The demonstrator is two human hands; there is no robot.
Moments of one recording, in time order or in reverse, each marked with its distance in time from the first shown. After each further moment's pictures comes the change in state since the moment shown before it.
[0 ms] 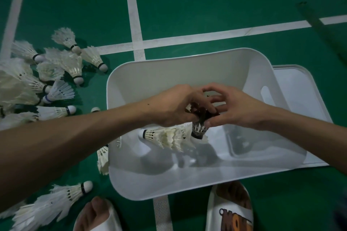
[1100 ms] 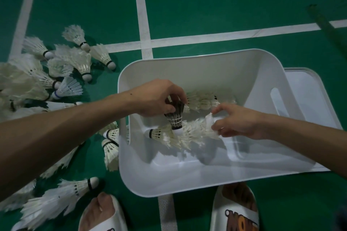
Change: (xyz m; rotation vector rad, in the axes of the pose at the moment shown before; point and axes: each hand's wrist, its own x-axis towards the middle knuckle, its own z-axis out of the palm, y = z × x) left_hand -0.027 -0.031 -0.030 0.216 -0.060 -0.301; right_hand 0.021 0.038 0.013 0.056 0.072 0.460
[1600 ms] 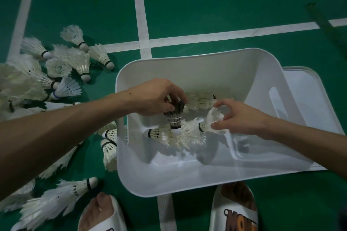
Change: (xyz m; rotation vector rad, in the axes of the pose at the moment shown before) left_hand 0.001 0.001 -0.001 0.006 -0.013 0.003; right_hand -0.013 -0.001 -0.007 -0.405 0.163 -0.186
